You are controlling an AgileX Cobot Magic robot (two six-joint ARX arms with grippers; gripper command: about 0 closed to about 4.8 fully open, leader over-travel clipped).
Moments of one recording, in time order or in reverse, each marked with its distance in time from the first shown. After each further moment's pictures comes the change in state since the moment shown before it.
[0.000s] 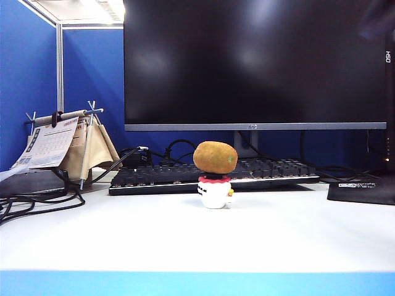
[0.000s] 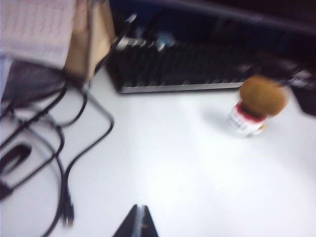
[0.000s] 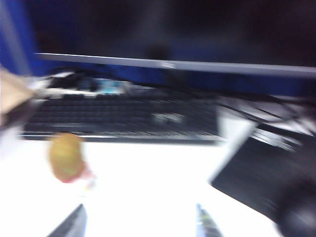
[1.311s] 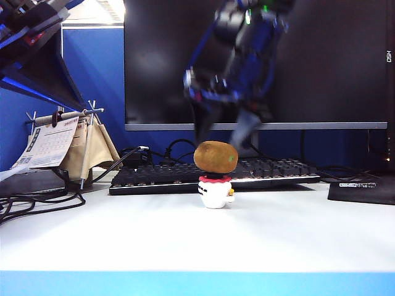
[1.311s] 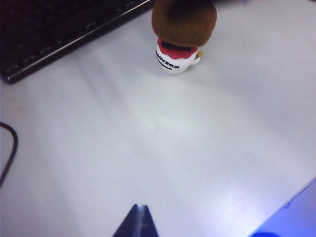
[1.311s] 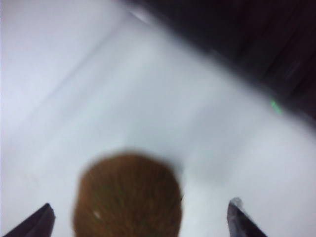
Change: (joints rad) left arm -0.006 0.823 0.469 -0.013 0.297 0.287; right arm 0.019 1.579 1.393 -0.725 -0.403 -0.257
